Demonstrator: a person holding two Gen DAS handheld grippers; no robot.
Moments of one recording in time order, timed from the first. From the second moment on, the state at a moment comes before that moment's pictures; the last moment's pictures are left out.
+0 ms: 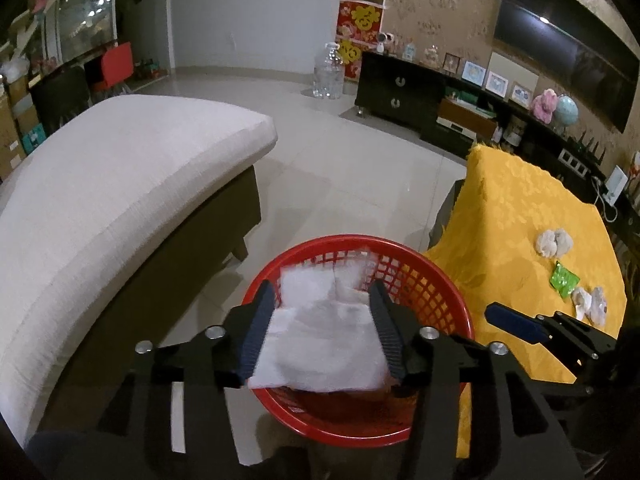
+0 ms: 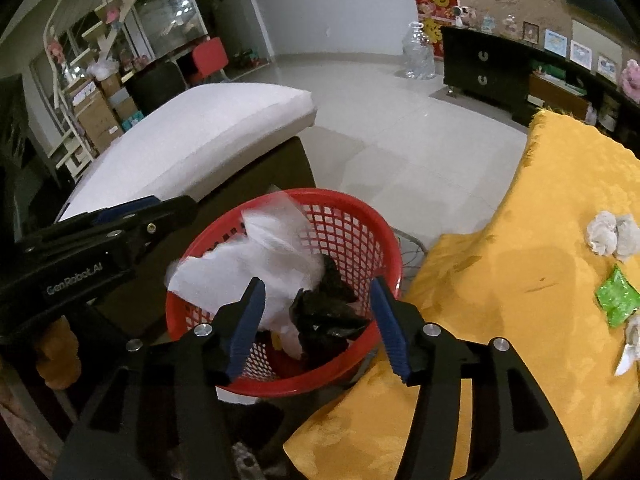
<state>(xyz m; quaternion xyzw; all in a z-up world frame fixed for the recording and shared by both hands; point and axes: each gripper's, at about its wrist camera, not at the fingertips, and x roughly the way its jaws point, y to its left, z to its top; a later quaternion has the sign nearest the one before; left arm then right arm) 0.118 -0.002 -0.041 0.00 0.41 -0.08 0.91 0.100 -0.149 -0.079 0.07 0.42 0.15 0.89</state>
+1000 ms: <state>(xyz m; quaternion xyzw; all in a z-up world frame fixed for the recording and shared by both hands) 0.099 -0.022 -0.015 0.02 0.34 -0.10 0.94 0.054 -0.246 -0.048 0.13 0.37 0.04 0.92</state>
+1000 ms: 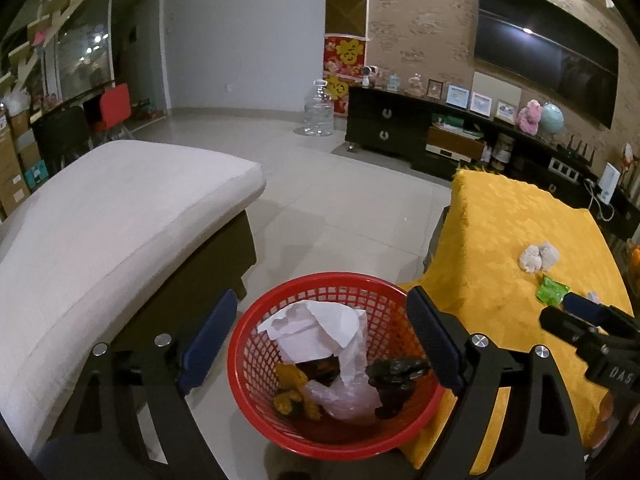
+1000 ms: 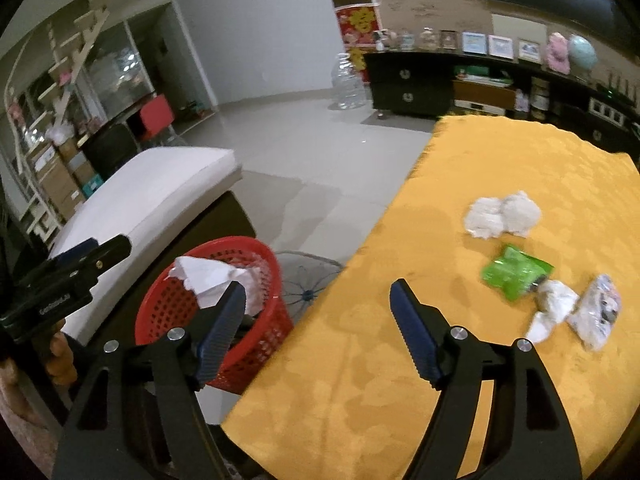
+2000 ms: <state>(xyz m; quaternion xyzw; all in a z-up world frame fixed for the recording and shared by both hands) 0.083 -0.097 -0.022 0.07 0.34 -0.16 0.92 -0.038 -0.395 -0.062 0.17 0.35 -0.20 0.90</state>
